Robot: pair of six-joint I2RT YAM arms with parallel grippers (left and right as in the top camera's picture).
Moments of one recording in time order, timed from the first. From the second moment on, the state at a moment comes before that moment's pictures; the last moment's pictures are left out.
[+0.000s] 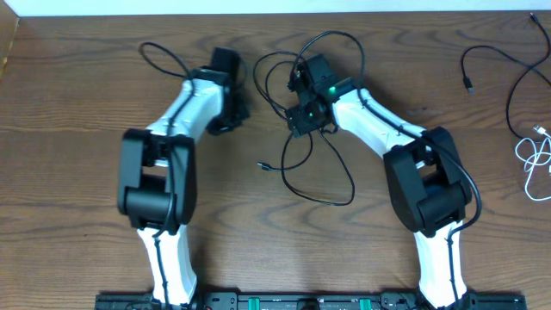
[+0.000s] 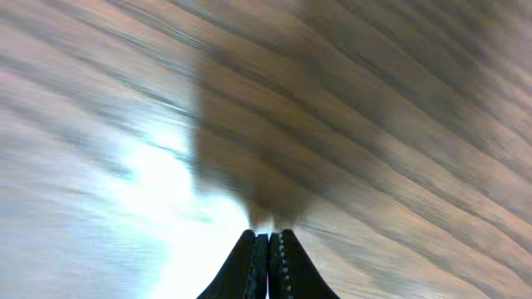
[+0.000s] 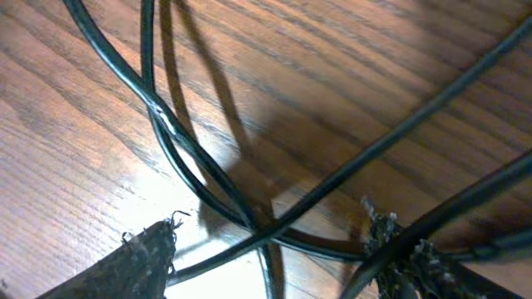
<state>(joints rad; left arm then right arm) -0.17 2.11 1.53 -0.81 -0.02 -0.59 0.50 2.21 1.63 -0.60 -0.12 0.08</state>
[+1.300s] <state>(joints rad) -0.12 2.05 1.53 -0.84 -0.04 -0.56 0.23 1.80 1.84 -0.88 -0.01 0.06</state>
